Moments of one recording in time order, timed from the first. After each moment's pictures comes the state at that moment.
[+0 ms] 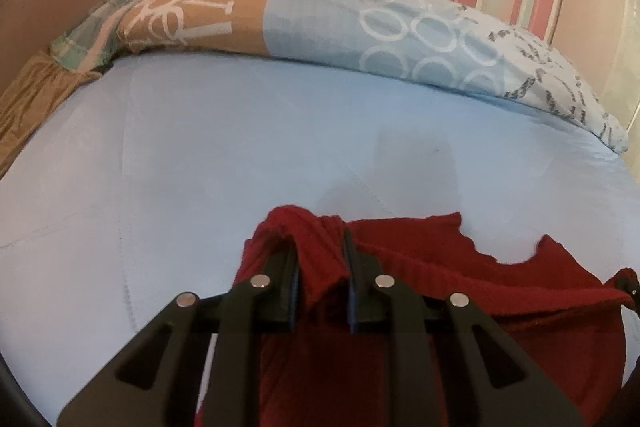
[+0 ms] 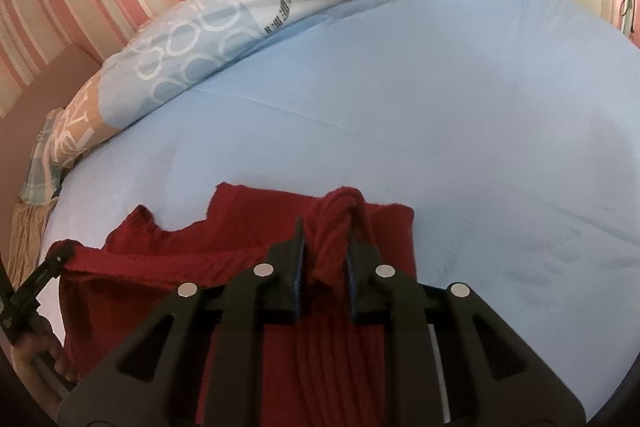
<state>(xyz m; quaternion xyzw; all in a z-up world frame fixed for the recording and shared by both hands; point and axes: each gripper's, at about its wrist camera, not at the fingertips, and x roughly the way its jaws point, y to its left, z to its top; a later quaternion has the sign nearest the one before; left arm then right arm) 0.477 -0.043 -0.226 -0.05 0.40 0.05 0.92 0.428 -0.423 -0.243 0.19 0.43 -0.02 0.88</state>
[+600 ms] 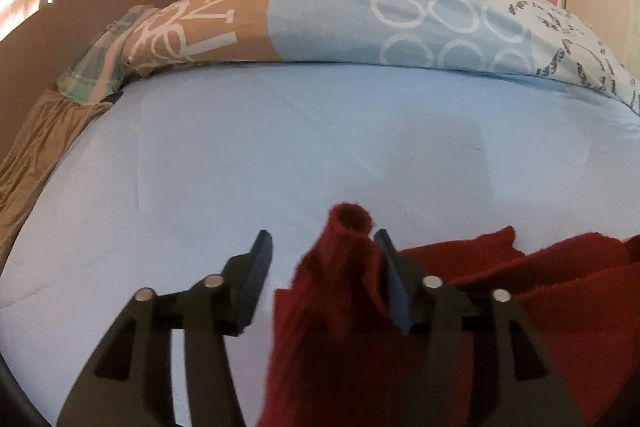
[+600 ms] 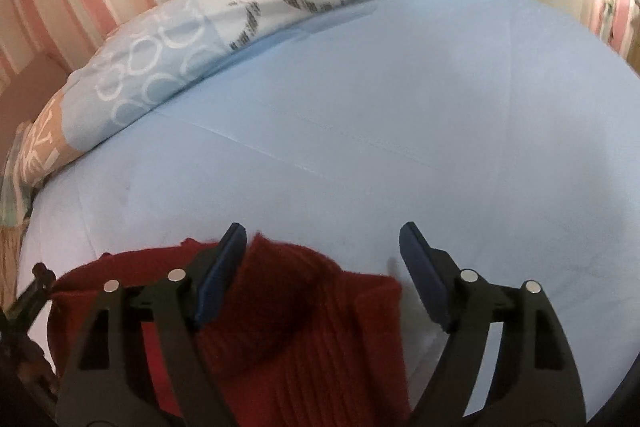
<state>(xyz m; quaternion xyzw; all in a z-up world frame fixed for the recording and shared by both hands) 0.511 -0.035 -0.229 0.03 0.40 0.08 0.91 0.460 -0.425 -0.223 0.14 0.41 -0.07 0.90</state>
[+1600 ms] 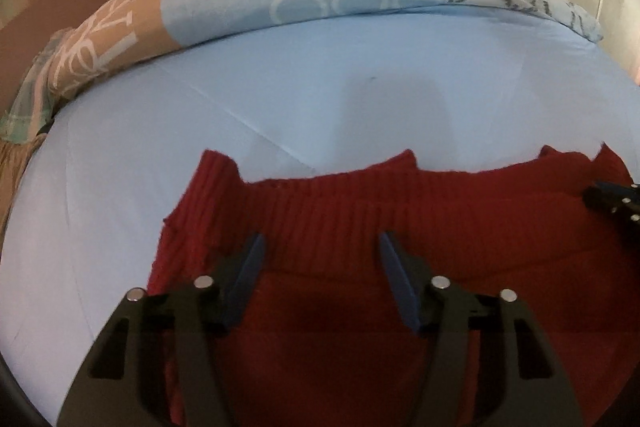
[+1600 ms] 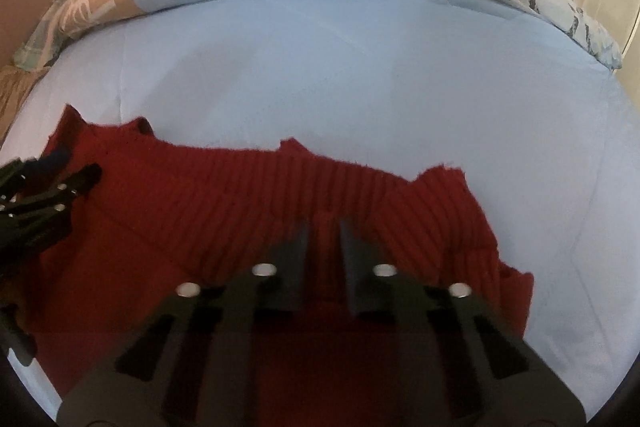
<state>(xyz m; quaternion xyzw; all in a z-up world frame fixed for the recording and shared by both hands) 0.512 -0.104 -0.270 0.09 0.45 -0.04 0.89 0.477 -0.329 -0.270 -0.01 0.48 0.05 0.88</state>
